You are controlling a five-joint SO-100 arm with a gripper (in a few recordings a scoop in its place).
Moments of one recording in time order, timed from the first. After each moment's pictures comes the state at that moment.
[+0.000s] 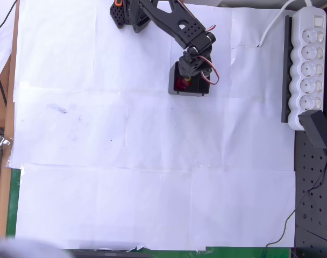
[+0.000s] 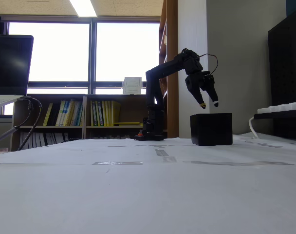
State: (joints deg) arm -39.0 85.0 94.2 75.8 -64.0
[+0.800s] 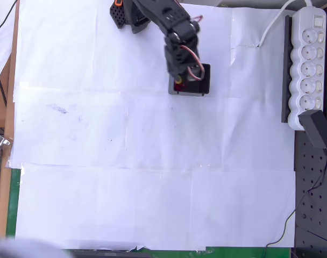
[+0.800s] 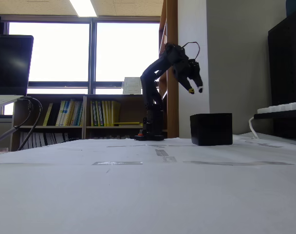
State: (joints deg) arm -26.0 57.5 77.2 72.3 -71.4
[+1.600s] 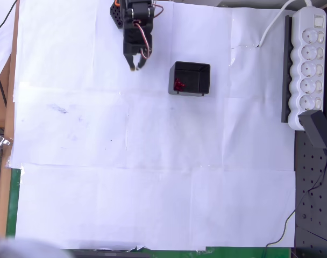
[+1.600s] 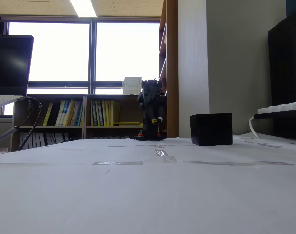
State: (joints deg) arm -5.5 -0.8 16.9 73.8 -82.4
